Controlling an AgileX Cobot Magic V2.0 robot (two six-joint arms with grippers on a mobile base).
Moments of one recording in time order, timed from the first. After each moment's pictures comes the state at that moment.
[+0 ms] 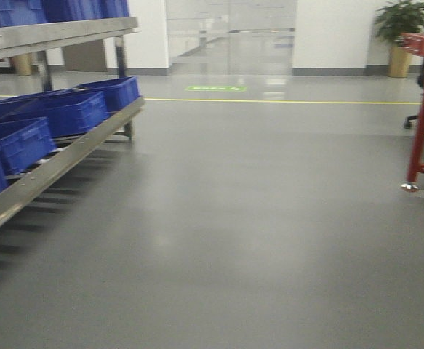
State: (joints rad) left arm -0.39 1.32 -1.66 -0.15 0.91 -0.11; right arm 0.32 1.44 -1.77 0.25 1.04 0.07
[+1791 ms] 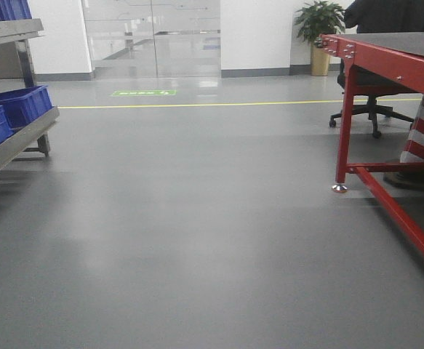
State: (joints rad) left arm -0.39 1.32 -1.66 -0.15 0.91 -0.10; right arm 0.32 1.44 -1.77 0.25 1.04 0.07
